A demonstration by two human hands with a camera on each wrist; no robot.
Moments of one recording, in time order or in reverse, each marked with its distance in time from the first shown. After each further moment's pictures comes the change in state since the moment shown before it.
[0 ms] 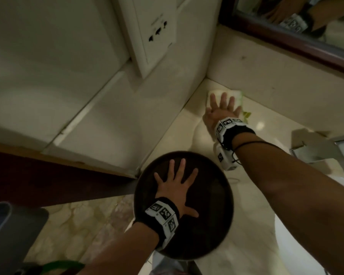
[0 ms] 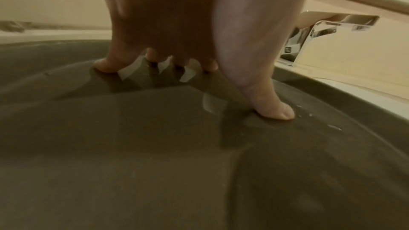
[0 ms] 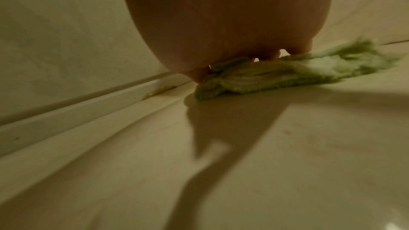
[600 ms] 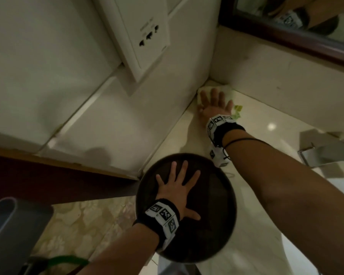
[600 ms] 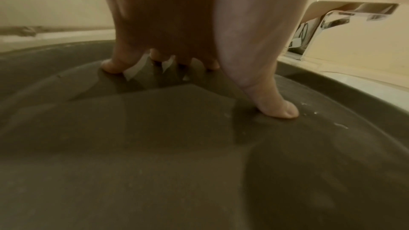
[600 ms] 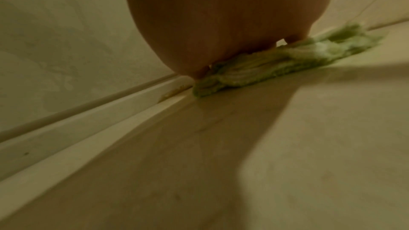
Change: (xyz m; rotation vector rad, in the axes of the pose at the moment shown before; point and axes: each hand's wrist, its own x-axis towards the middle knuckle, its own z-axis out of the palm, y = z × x) left_hand -0.001 0.000 -0.002 0.022 -0.018 -0.029; right_hand 0.013 -0.028 -0.001 -0.022 -0.038 -0.108
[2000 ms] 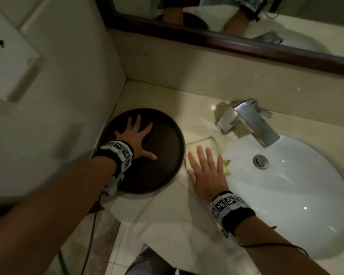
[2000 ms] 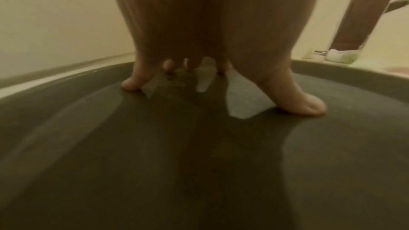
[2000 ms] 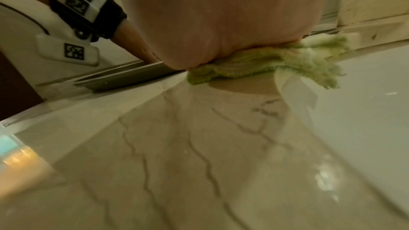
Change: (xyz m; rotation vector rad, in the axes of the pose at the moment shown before) left_hand 0.106 0.022 -0.114 0.127 0.093 0.080; right_hand -0.238 0.155 0.120 -0.064 0.237 0.090
